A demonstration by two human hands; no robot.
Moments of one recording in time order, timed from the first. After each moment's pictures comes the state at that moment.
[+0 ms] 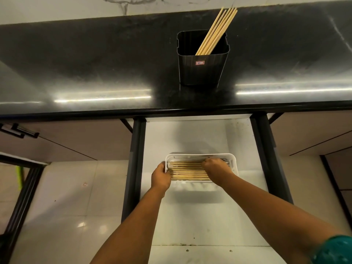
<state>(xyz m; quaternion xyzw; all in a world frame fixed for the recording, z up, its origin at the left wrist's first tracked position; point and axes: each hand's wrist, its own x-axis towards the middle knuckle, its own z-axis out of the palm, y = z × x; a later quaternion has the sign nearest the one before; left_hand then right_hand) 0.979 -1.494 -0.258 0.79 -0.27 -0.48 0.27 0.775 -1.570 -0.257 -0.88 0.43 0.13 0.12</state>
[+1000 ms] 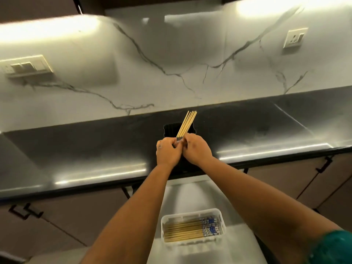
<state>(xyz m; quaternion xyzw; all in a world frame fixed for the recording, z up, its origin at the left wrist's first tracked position) 0.931 -1.628 0.027 0.68 -0.58 -0.19 0.41 0.814 -1.658 0.021 -0.79 0.51 -0.32 0.13</state>
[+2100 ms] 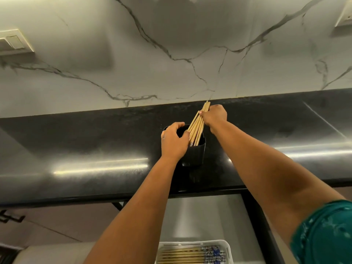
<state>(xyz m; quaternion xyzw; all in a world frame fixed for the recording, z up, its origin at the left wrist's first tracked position) 0.928 -1.760 0.009 0.67 -0.54 -0.22 0.46 0.806 -1.886 0.023 -0.54 0.69 -0.37 0.33</state>
